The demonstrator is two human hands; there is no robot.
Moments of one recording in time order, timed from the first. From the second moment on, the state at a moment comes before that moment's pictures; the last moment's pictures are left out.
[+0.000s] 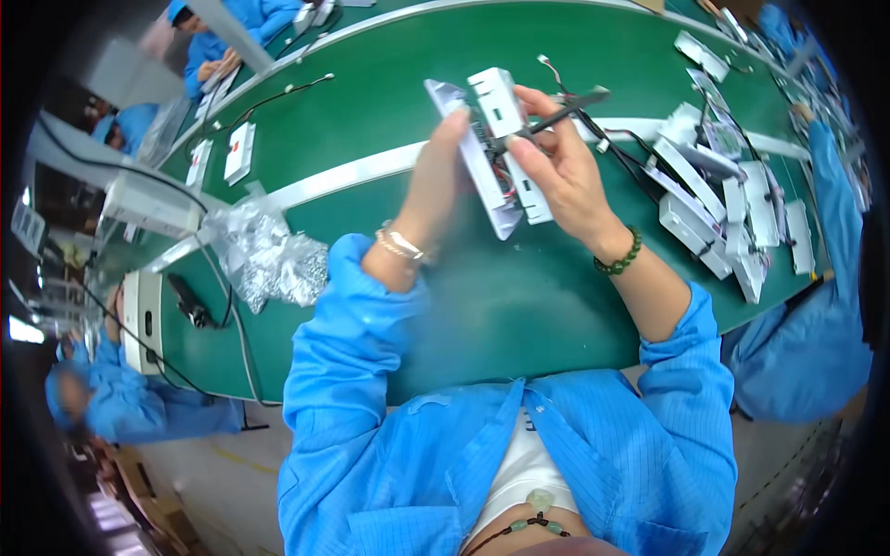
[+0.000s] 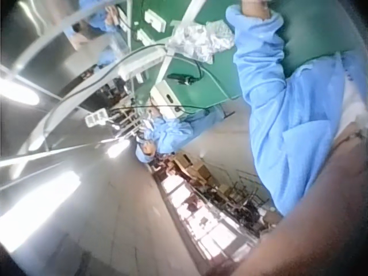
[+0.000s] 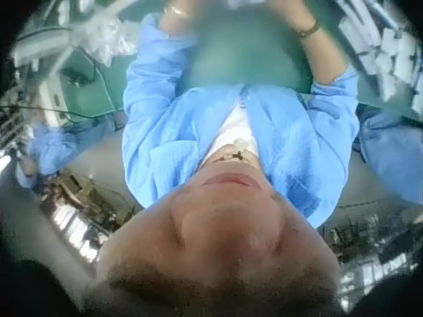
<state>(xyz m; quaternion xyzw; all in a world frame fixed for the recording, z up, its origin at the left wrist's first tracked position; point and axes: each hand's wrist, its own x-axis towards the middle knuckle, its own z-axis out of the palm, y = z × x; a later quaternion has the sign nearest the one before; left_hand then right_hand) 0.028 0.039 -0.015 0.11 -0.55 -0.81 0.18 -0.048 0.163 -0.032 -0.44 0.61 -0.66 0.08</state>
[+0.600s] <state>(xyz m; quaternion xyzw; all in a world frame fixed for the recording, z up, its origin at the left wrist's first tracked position) 0.011 0.049 -0.029 0.02 -0.70 -0.65 0.31 -0.050 0.146 -0.013 -0.52 0.62 -0.59 0.03</state>
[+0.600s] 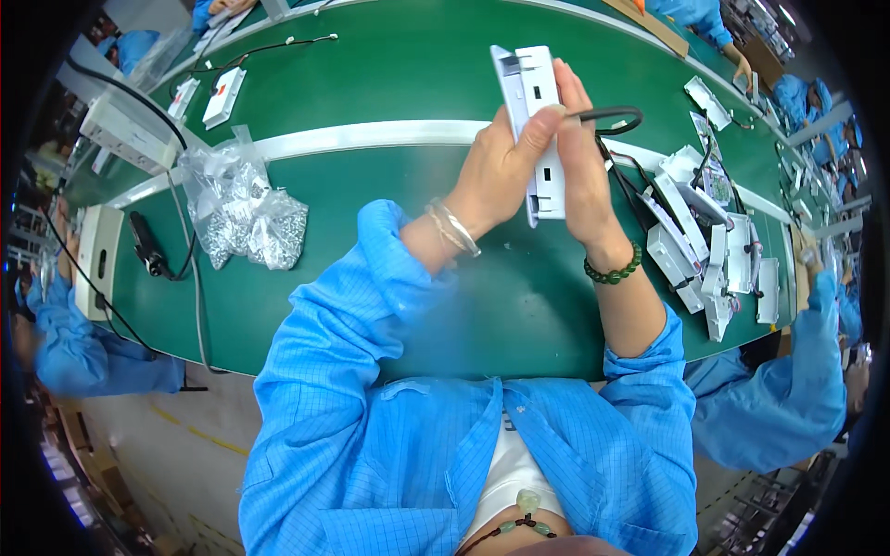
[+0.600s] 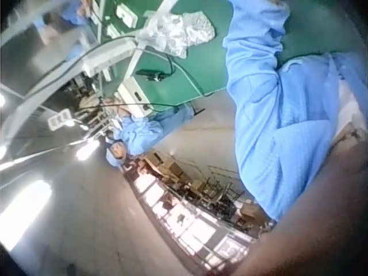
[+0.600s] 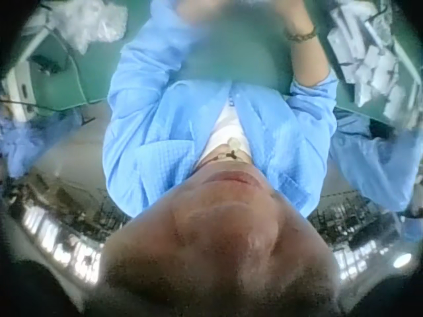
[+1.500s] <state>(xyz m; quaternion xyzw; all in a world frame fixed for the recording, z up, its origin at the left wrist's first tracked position) 0.048 0.080 -0.002 -0.03 -0.79 -0.61 0.08 -0.059 0.151 0.033 -0.56 0.61 -0.55 0.03</state>
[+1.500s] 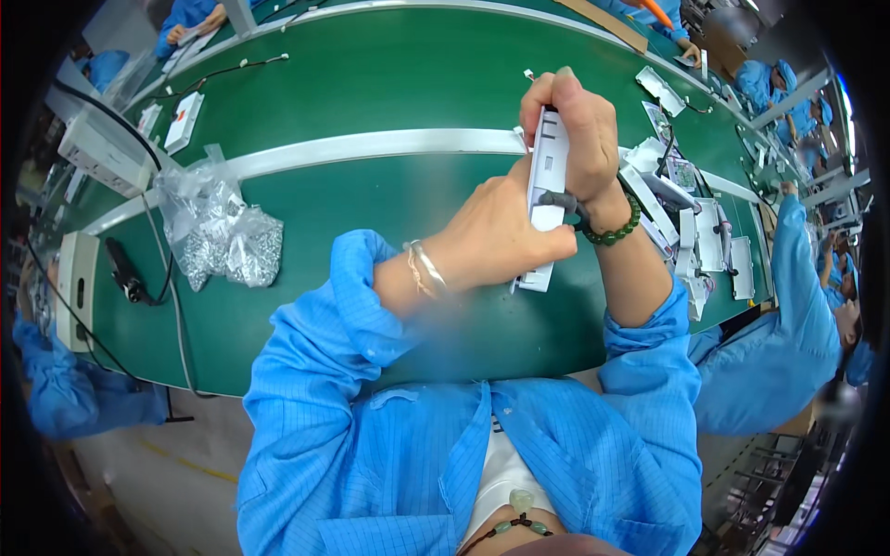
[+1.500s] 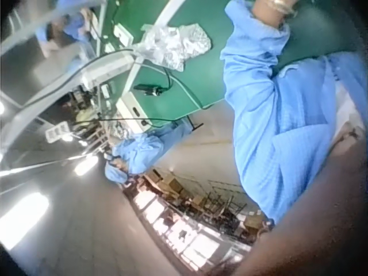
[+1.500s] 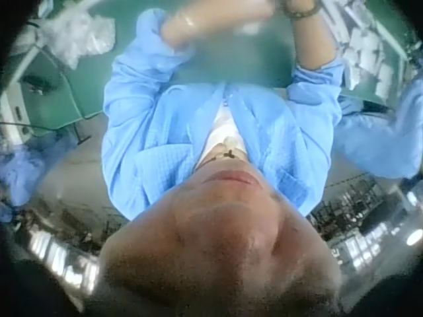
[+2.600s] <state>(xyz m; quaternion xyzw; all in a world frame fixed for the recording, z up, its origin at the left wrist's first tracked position) 0.048 0.061 -0.024 -0.01 -0.89 -0.25 0.39 -0.123 0.108 0.017 -0.52 0.60 -0.58 -0.18</state>
